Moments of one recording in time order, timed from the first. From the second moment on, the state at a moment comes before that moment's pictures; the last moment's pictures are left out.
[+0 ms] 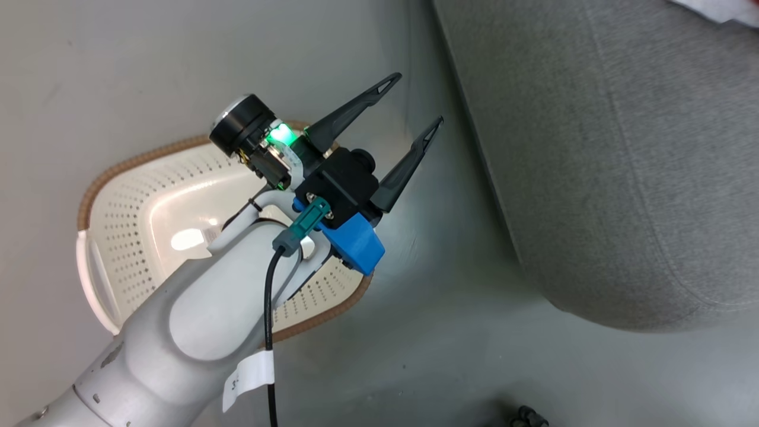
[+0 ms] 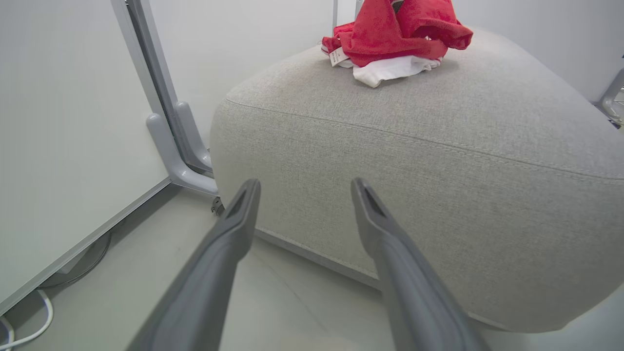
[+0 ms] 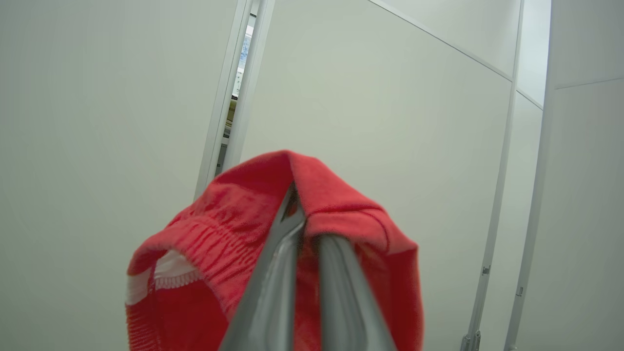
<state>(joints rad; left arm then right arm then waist) -0.82 0.27 -0.82 0.30 -0.26 -0.10 -0.16 -0.99 -0.37 -0.33 0.08 0.26 0.13 -0.26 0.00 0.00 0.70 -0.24</state>
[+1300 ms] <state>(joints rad) -0.83 0.24 -0.85 0.33 -0.29 -0.07 -0.23 -0.63 -0.32 -0.43 0.33 0.22 0.13 -0.26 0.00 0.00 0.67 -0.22</state>
